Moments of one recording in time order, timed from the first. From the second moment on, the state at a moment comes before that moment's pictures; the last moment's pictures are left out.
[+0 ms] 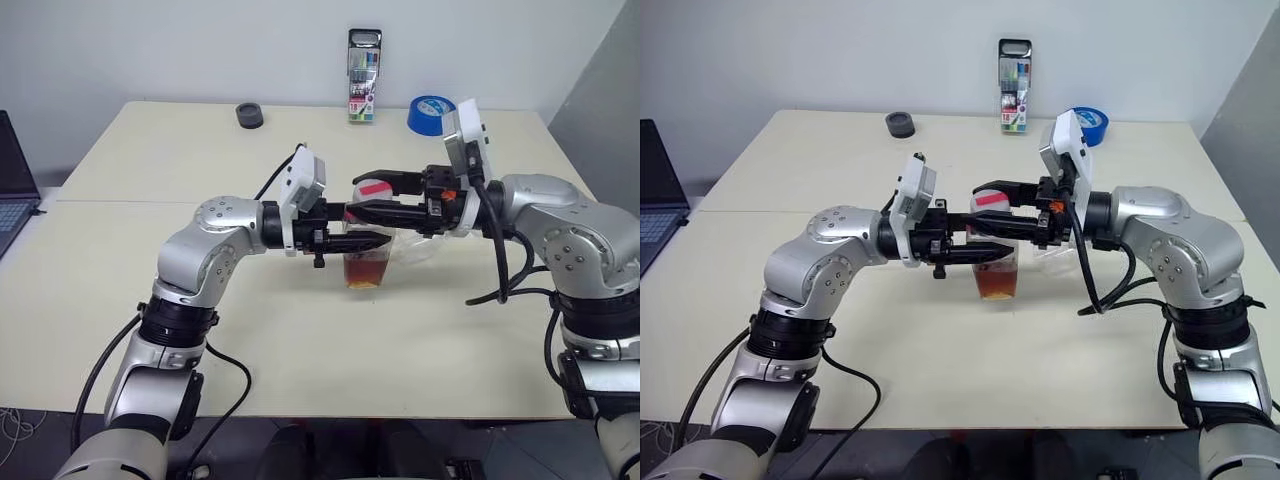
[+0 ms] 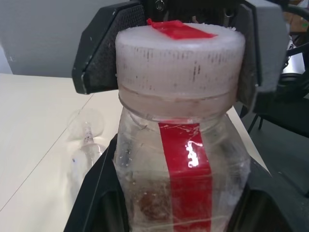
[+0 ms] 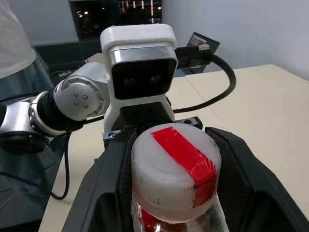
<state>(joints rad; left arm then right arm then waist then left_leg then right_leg) -0.77 0.46 -0.13 -0.07 -0.54 0.57 -1.14 -0.83 -0.61 0.07 -0.23 0.77 0.80 0.94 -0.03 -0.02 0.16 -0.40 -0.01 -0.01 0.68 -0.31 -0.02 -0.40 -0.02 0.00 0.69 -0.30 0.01</state>
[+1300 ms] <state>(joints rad) -0.82 0.43 -0.14 0.04 -0.47 0.49 -1.17 -0.68 -0.50 -0.12 -0.65 1.01 1.06 0.21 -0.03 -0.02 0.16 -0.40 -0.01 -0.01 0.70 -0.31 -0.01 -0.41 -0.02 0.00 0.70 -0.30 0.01</state>
